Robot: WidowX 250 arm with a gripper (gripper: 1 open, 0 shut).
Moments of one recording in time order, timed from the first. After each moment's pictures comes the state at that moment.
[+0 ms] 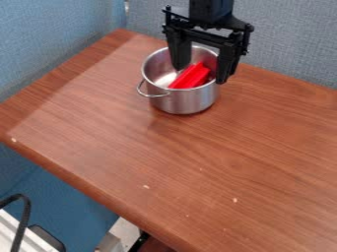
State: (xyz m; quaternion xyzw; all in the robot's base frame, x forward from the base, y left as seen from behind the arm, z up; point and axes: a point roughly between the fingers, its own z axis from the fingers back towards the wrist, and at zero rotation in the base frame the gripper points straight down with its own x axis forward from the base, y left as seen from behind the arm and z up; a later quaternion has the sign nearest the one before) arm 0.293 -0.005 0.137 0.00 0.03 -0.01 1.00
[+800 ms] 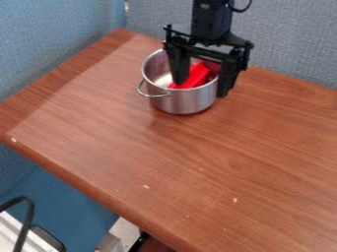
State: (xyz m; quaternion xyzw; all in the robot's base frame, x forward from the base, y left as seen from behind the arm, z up) arm 0.298 0.000 0.118 0.00 0.05 0.06 1.00
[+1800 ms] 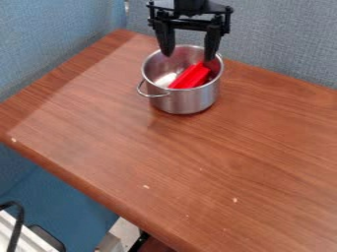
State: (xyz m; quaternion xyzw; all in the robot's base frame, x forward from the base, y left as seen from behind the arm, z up) arm 0.337 0.043 0.126 0.00 -0.02 0.14 0.99
